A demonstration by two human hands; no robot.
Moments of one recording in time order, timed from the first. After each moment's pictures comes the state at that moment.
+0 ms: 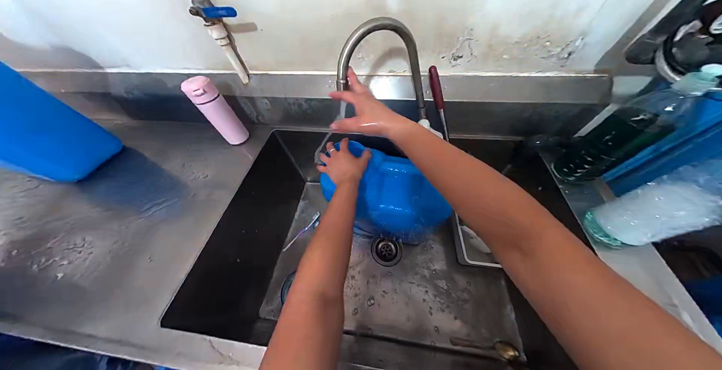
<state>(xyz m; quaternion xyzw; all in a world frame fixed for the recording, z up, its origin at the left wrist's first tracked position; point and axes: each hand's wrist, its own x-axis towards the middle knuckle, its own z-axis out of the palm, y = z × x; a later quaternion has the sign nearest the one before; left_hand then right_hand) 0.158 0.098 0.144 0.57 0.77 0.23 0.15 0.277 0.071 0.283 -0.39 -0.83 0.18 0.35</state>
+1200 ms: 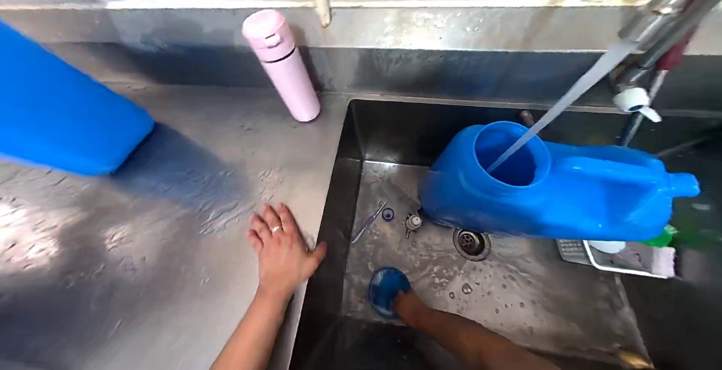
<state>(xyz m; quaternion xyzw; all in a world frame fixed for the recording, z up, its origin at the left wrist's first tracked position) -0.204 -0.003 0.097 0.62 0.78 0.02 0.09 0.028 -0.089 -0.188 -0.36 -0.77 0.45 -0.28</state>
